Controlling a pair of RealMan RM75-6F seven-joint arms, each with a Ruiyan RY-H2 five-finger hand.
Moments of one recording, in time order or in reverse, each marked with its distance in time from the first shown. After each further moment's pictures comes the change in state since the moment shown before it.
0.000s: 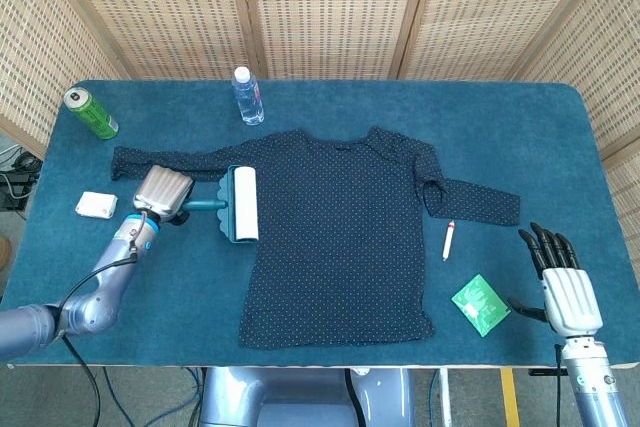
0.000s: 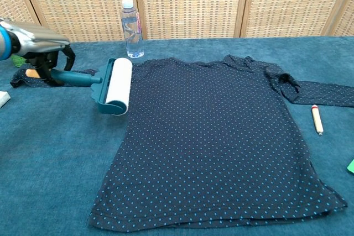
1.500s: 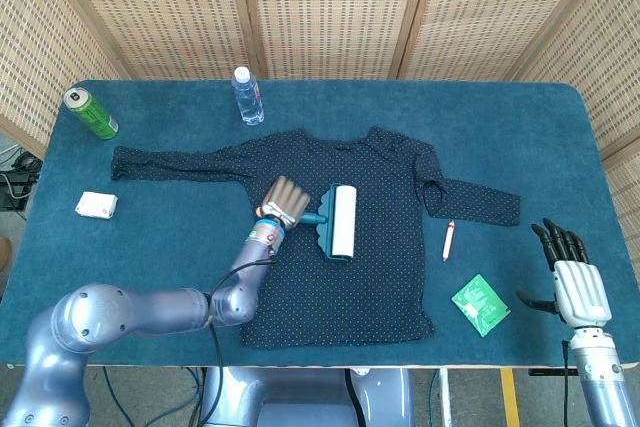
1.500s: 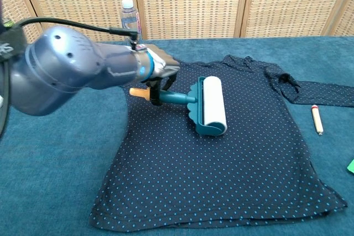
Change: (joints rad) left arm -0.487 -0.479 -0.023 0.321 -0.487 0.018 0.395; right arm 0.018 0.002 0.024 0.056 0.069 -0.075 0.081
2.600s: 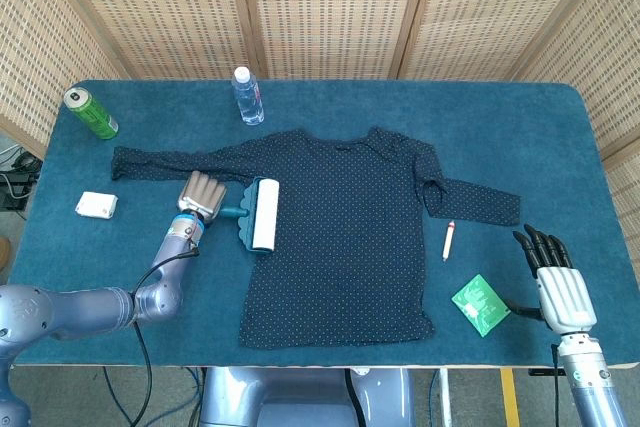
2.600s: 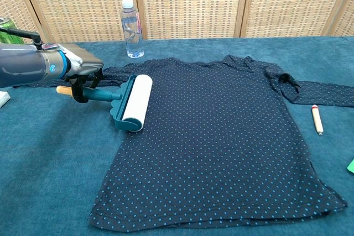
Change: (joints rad) left arm 0.231 0.234 0.161 -0.133 0.125 0.036 -0.183; right arm -0.001 -0.004 -0.031 -0.045 -0.056 0.025 -0.062
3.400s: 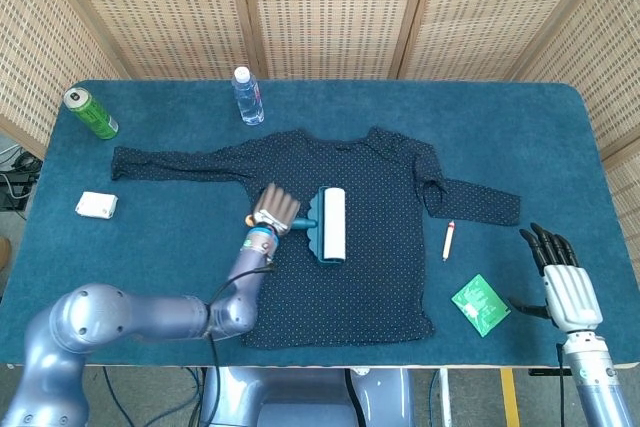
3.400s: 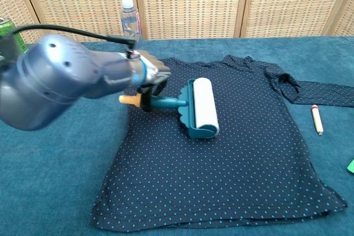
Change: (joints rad) left arm -0.228 -0.241 -0.159 0.060 -0.208 0.077 0.248; right arm 0.004 0.013 0.007 0.017 0.022 -0.020 0.061
